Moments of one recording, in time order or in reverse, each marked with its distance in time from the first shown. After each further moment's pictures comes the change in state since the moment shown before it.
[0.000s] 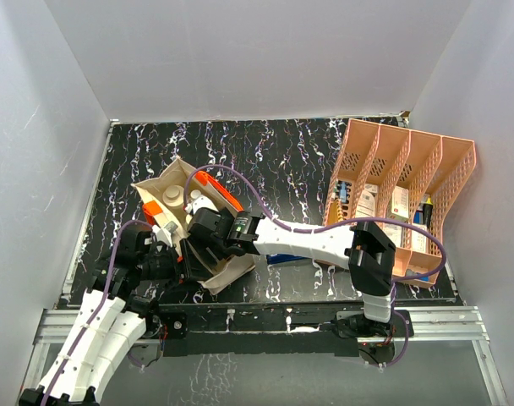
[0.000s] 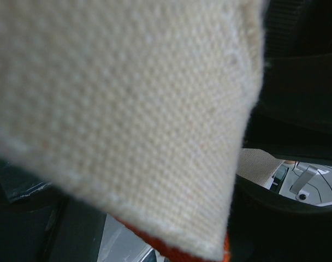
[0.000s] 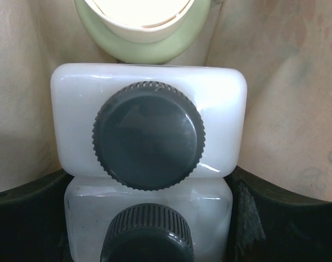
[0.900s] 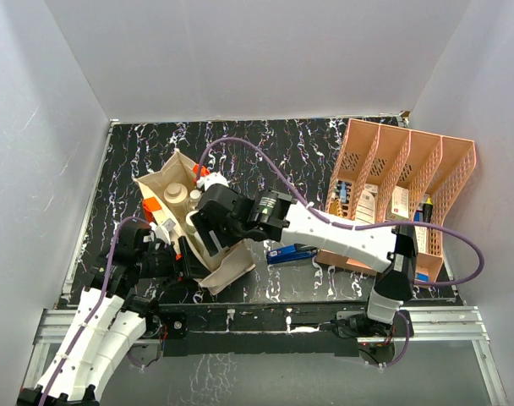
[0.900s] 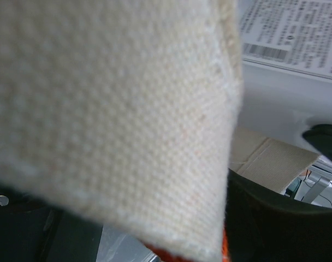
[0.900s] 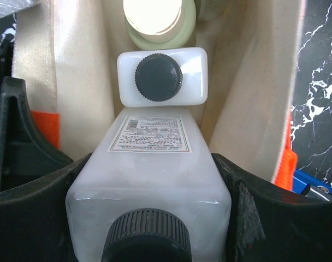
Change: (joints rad) left arm 0.000 0.021 0.047 -0.034 -0.057 0.022; right arm -0.012 -0.131 0.176 -0.200 -0.070 0.123
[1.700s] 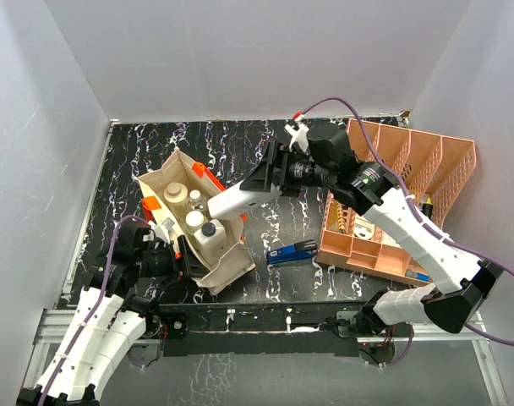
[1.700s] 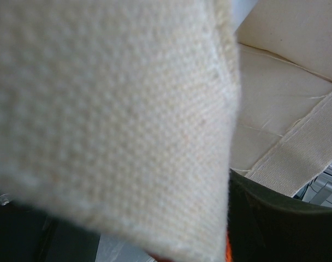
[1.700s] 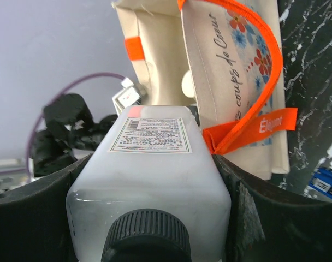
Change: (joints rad) left arm 0.000 0.006 0.015 -0.013 -0.028 0.011; right arm -0.498 -0.423 -0.274 0.307 -0.592 0.272
